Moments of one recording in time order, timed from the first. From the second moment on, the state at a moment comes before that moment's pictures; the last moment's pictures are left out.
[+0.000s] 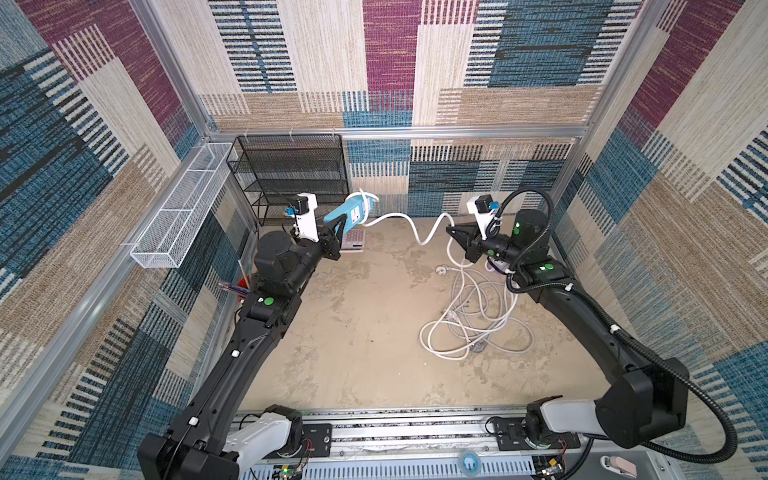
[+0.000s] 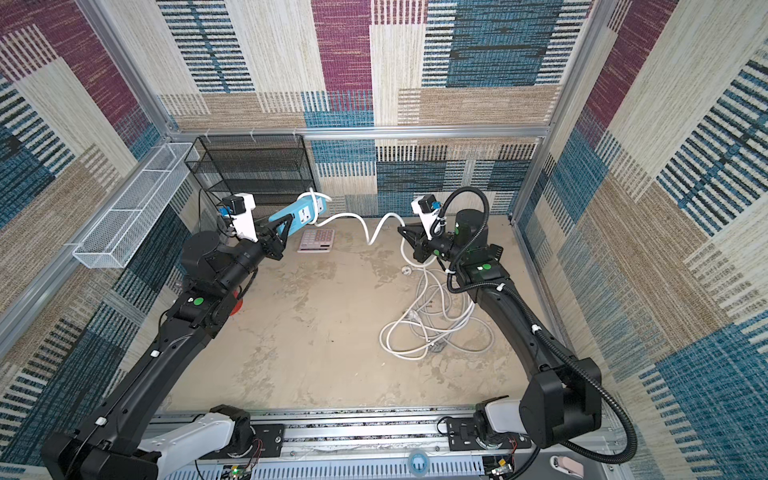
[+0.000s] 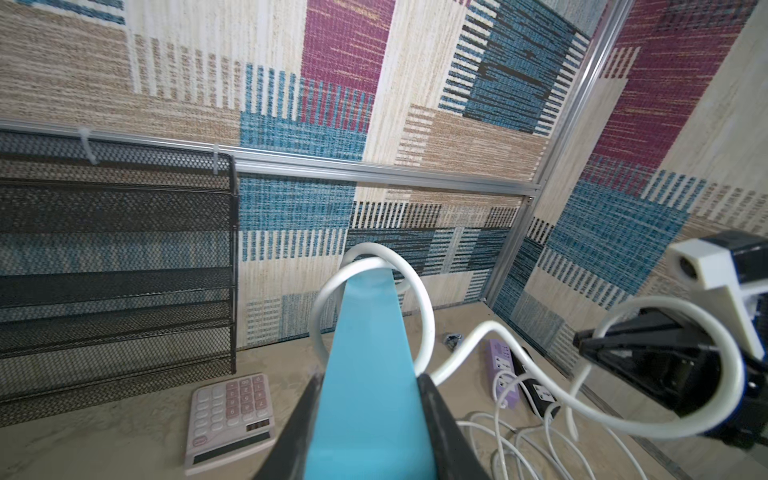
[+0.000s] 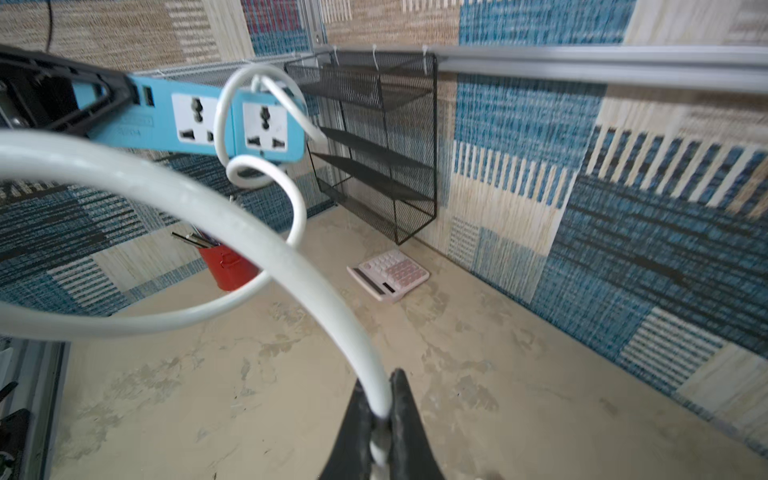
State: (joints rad) left arm -0.26 1.10 1.09 0.08 0.16 -0.21; right arm 0.27 1.36 1.15 -0.02 -0.62 -0.03
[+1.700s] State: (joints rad) left arm -0.13 1.07 1.00 0.23 0.20 -0.26; right arm 0.35 1.69 0.68 0.31 -0.43 0.30
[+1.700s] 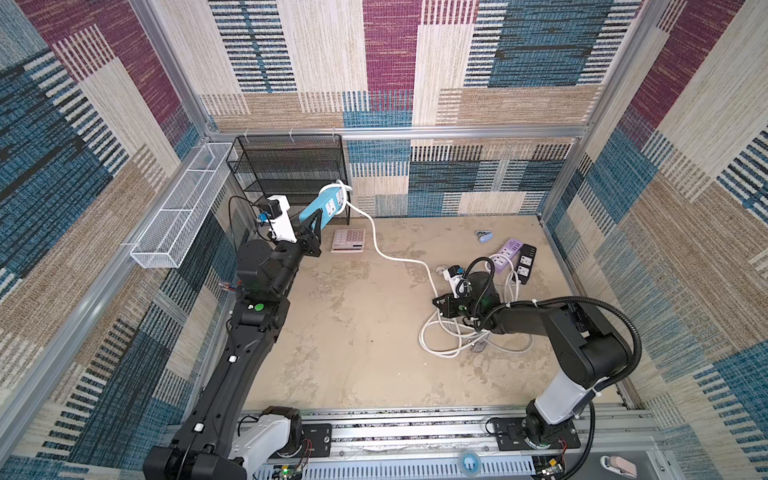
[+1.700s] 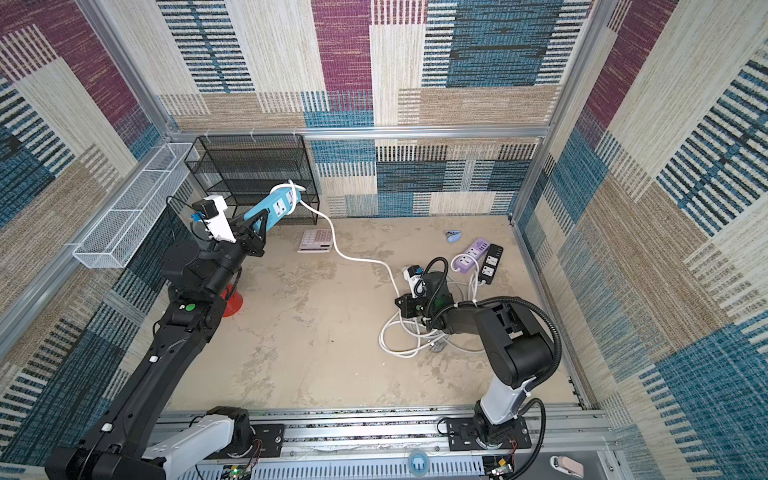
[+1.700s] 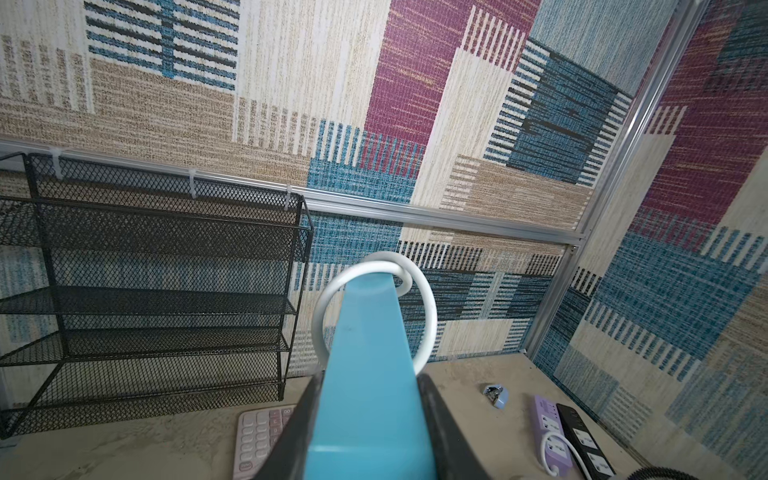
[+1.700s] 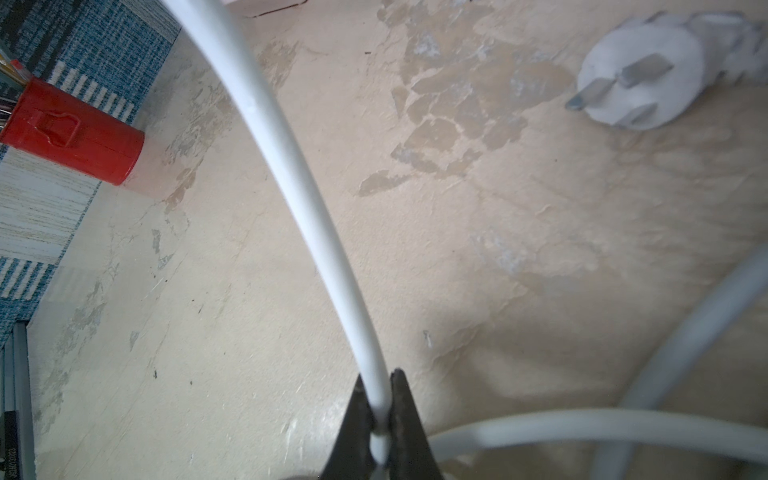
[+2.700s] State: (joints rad) left arm -0.13 1.27 1.12 0.40 0.64 -0.52; right arm 0.37 1.48 0.99 0.41 -0.59 0.15
